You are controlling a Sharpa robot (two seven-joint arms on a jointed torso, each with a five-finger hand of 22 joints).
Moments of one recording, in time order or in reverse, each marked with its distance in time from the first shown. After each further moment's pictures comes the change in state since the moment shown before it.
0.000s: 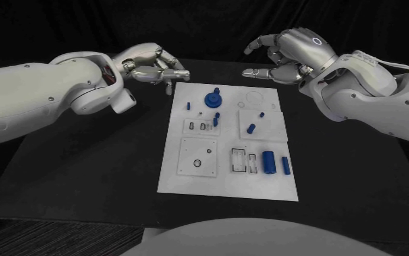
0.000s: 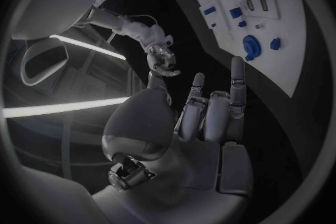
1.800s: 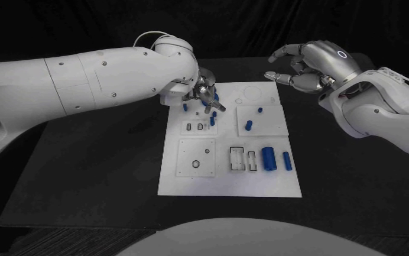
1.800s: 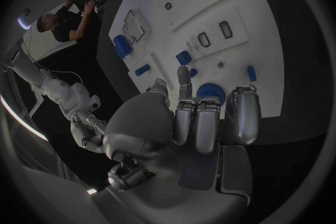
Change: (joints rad) left arm 0.017 0.355 -0.001 -0.126 -0.279 0.337 -0.810; left_hand -0.068 0.036 0.164 -0.001 0.051 0.127 -0.125 0.219 0.531 0.021 -0.120 0.006 0.017 0.037 -0.120 0.016 0.031 -0.094 0.451 -0.120 0.571 0.763; right arm -0.044 -0.009 0.000 0.001 0.036 0.002 -0.072; right_hand 0.070 0.051 0.006 -0.006 0.165 -0.009 0.009 0.041 0.000 0.000 0.007 0.000 -0.001 -0.001 0.006 -0.009 0.001 0.000 0.003 0.003 -0.009 0.000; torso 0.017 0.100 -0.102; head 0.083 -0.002
